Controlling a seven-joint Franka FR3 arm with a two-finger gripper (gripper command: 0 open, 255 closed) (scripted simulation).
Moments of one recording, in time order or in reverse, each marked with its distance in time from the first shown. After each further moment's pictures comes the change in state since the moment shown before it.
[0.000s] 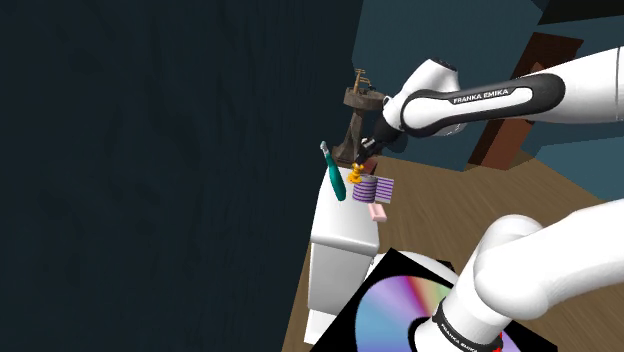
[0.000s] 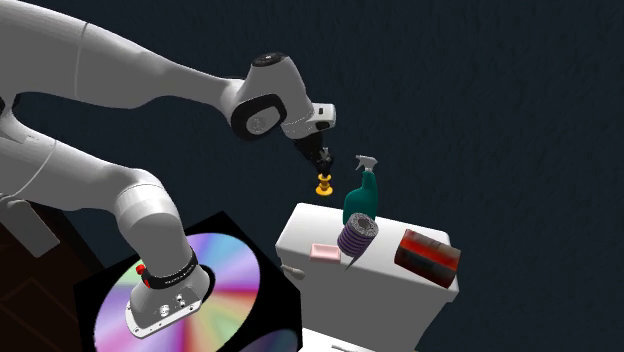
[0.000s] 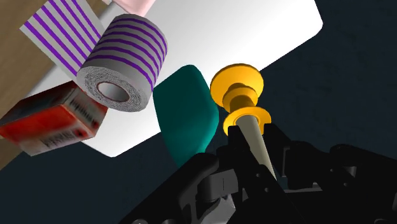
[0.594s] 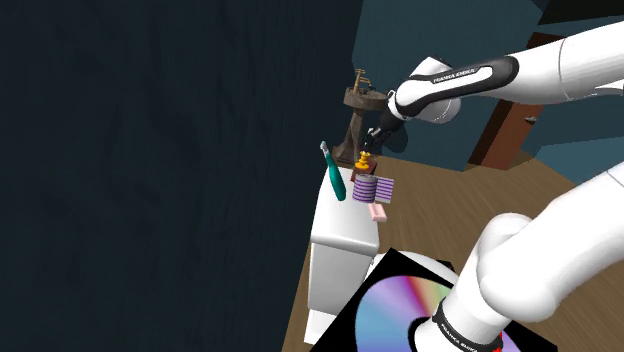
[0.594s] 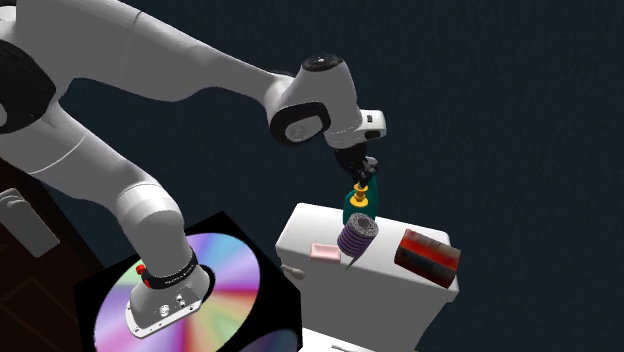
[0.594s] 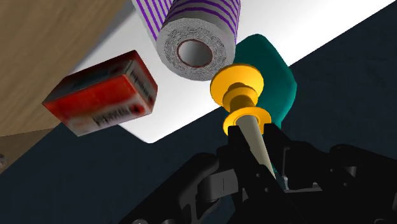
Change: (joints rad) arm 0.087 0.240 -0.249 0.244 0.103 0.006 -0.256
